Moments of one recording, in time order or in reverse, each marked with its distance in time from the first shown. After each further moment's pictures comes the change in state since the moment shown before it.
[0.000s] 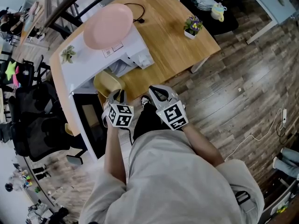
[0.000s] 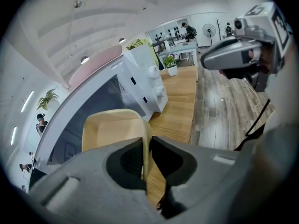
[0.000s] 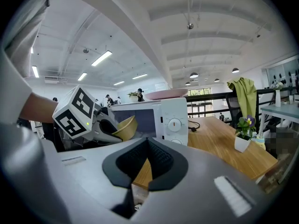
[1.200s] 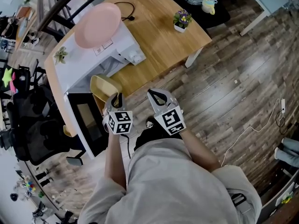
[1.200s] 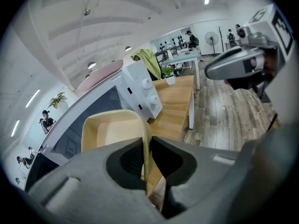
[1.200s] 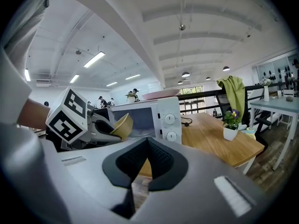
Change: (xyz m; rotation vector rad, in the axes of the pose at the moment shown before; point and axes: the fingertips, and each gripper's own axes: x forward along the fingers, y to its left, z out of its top) left arm -0.032 -0.031 0.002 -0.050 -0.097 0.042; right arm -0.043 0.014 -0.014 0.065 0.002 -0.076
